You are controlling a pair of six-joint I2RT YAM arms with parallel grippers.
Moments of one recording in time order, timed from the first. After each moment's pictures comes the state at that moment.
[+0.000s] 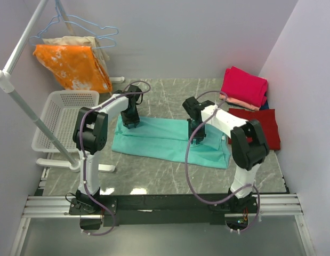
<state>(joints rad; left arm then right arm) -0.35 2.13 1.64 -0.84 -0.18 -0.59 0.47 1.85 1.34 -0.94 0.09 0.52</state>
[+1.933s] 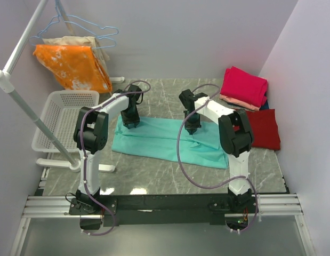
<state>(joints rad) -0.35 2.15 1.66 -0.87 -0.18 -0.59 0.43 2.10 1.60 -0.93 0.13 0.49</state>
